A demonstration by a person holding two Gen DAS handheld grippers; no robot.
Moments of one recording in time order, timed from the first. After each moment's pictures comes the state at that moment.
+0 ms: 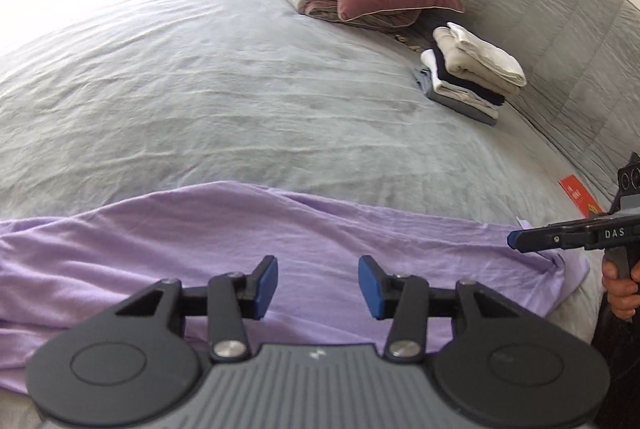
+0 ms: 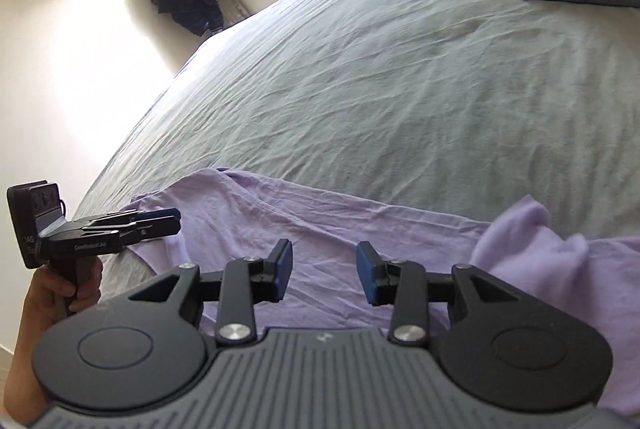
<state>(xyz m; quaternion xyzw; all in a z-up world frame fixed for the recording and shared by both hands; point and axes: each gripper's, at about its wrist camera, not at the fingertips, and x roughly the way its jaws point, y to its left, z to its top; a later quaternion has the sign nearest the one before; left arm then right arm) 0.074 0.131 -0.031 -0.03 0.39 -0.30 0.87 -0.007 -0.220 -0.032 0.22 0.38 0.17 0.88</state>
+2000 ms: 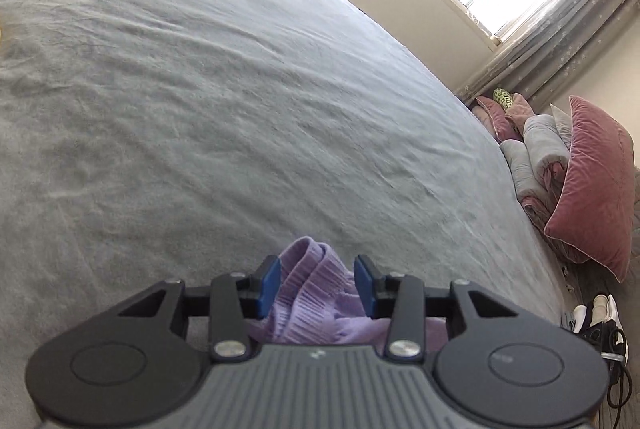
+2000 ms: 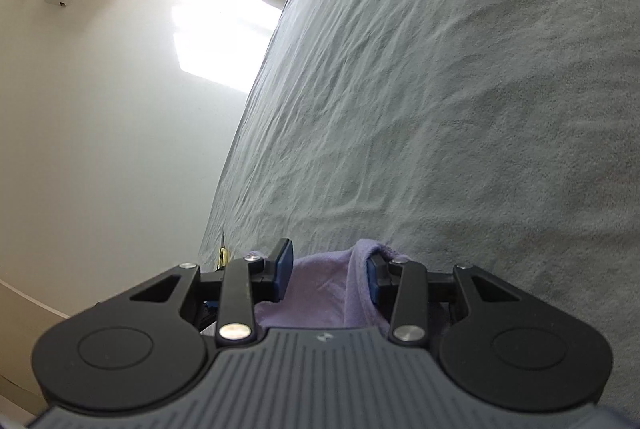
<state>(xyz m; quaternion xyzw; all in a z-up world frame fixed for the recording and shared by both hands) 0.112 0.343 -0.039 -0.31 0.34 0.00 0.89 0.199 -0.066 -0.083 0.39 0.46 0.37 0.71</state>
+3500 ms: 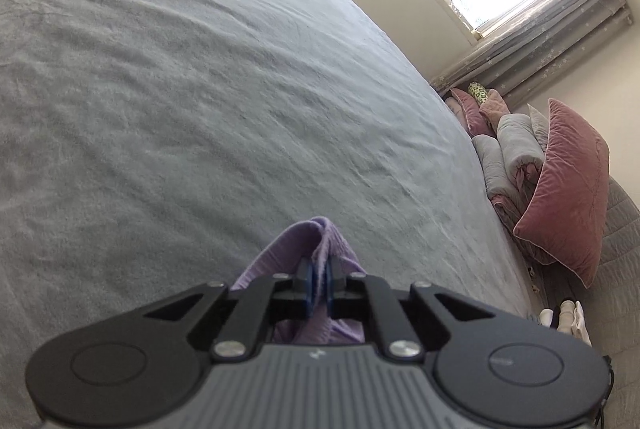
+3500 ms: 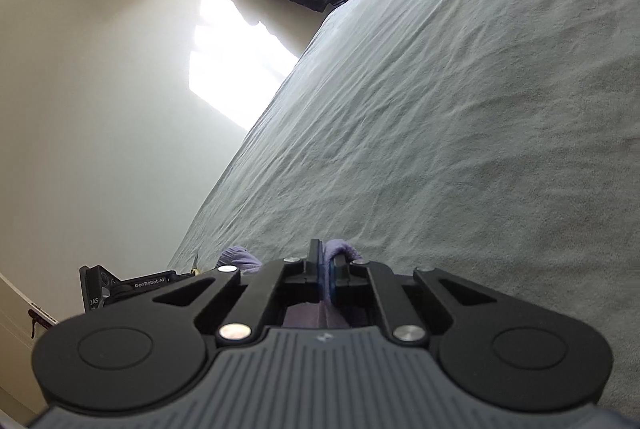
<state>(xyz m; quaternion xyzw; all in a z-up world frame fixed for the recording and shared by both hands) 0.149 0.354 -0.060 -0.37 0.36 -0.05 0.86 0.194 -0.060 -0.059 0.33 0.36 0.34 0.81</state>
